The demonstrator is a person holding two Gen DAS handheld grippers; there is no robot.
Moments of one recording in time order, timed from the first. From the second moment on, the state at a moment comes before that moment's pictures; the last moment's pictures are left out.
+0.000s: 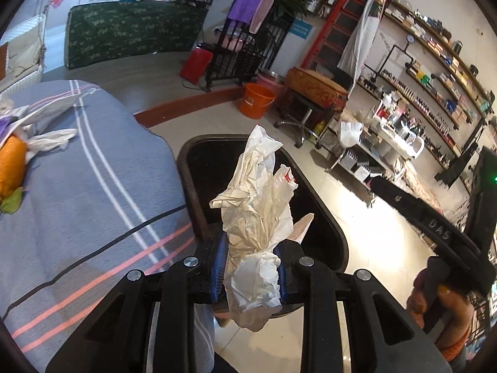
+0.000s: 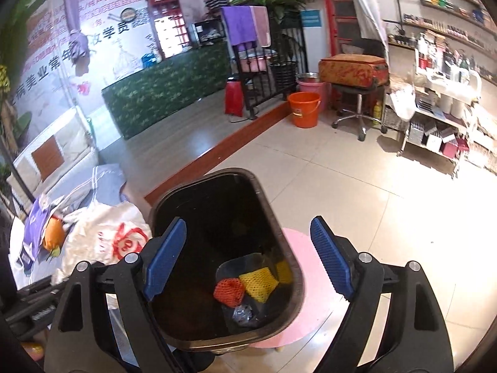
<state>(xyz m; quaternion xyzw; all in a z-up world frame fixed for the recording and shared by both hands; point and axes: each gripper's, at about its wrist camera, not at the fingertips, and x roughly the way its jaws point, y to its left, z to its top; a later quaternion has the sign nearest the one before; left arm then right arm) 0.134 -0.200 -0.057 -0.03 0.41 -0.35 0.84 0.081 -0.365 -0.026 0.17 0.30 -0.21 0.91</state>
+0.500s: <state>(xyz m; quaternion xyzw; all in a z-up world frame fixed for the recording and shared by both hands) 0.131 -0.231 -0.064 0.02 0.41 -0.36 0.84 0.078 -0.385 -0.022 0.18 0.29 -0.23 0.91</state>
